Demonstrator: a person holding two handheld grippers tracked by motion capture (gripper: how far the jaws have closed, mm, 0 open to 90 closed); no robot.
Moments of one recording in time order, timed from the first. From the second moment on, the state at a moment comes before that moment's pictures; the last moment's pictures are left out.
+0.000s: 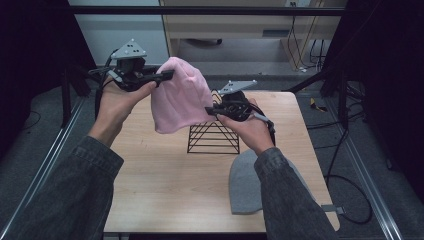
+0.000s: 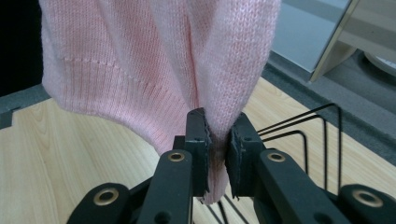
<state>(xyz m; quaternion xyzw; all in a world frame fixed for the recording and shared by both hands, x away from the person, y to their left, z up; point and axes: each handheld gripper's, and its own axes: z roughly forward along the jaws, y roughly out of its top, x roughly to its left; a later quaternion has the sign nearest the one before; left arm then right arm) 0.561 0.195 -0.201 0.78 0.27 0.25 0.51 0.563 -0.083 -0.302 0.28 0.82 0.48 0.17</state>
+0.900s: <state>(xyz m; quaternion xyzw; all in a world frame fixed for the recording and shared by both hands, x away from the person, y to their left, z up) 0.598 0.155 -0.215 0.78 0.24 0.25 0.52 0.592 -0.112 -0.317 0.30 0.80 0.47 0.21</state>
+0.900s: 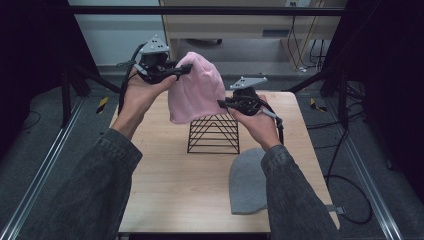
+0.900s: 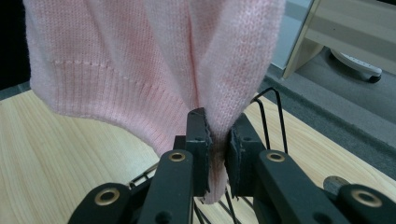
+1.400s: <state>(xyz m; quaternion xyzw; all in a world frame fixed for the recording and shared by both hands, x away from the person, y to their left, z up) 0.599 0.148 -0.222 0.78 0.25 0.24 0.52 0.585 -0.126 -0.324 0.31 0.80 0.48 0.20</state>
